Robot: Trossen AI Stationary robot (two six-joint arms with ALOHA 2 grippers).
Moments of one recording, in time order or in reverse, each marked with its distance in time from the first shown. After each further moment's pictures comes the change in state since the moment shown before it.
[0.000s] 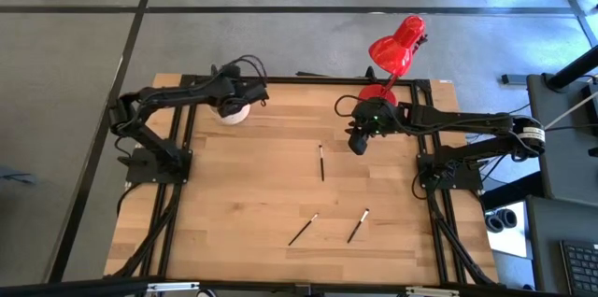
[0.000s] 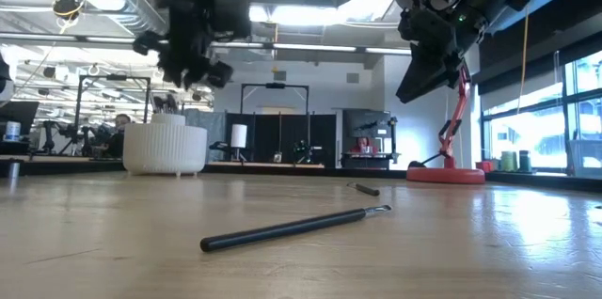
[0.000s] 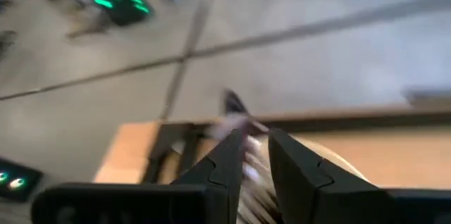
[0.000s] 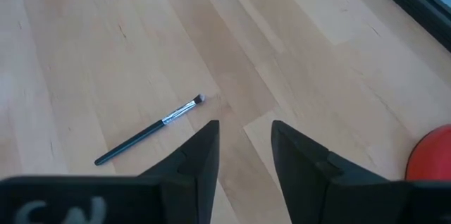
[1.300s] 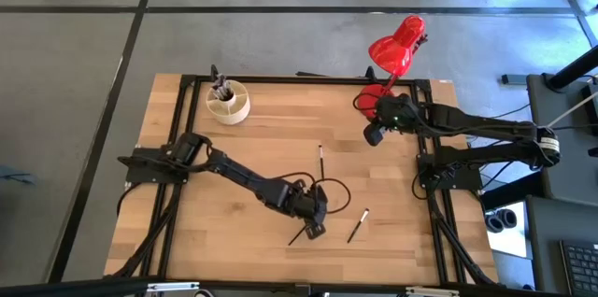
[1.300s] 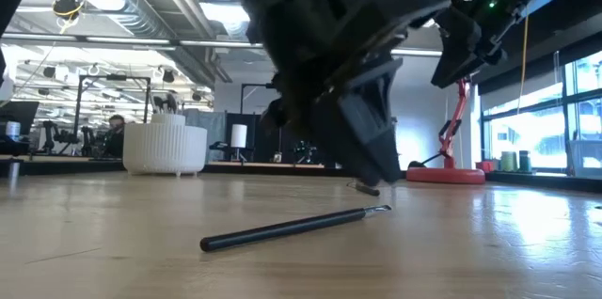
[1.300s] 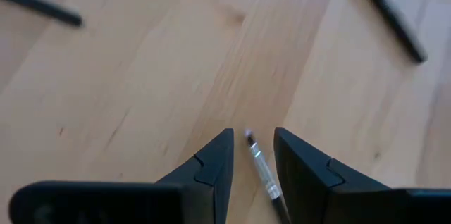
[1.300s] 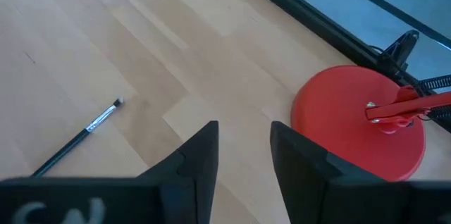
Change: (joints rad) left arm -0.800 0.632 0.444 0.541 0.833 0.217; right arm 0.002 -0.213 0.000 -0.252 0.277 0.144
